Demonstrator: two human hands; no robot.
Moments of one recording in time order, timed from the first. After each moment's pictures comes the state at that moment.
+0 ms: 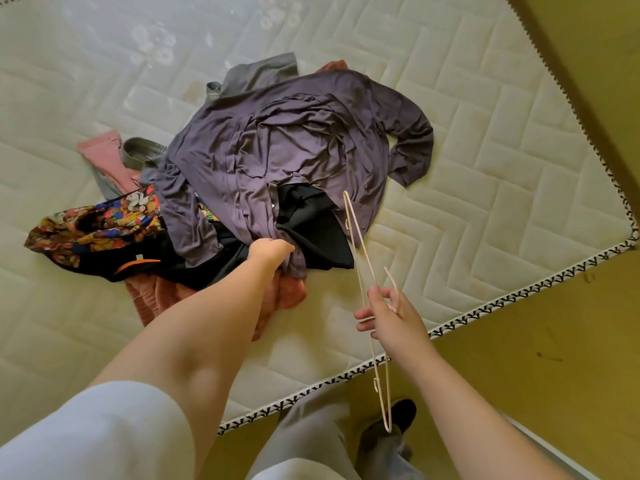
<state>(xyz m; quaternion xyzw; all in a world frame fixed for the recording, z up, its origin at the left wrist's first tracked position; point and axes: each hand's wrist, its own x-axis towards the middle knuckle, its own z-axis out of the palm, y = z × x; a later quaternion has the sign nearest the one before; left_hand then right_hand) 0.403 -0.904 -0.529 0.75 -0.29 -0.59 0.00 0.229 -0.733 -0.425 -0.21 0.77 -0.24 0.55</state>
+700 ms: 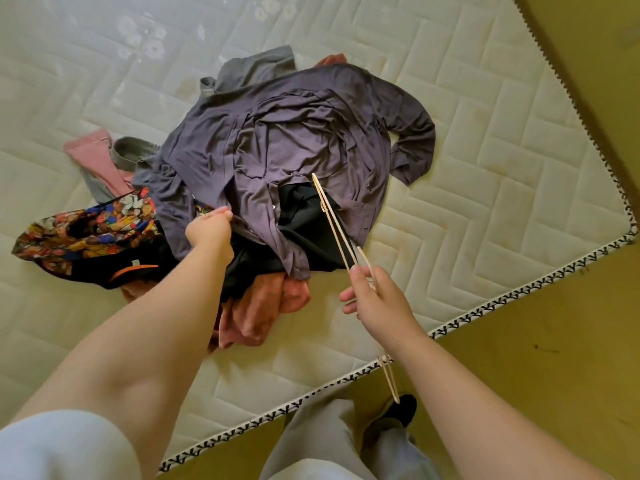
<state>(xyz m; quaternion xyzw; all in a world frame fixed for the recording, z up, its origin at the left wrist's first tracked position) 0.473 -0.968 -0.528 0.80 -0.16 -0.51 0.28 0.255 -0.781 -0.424 -0.26 0.75 -0.24 0.56</state>
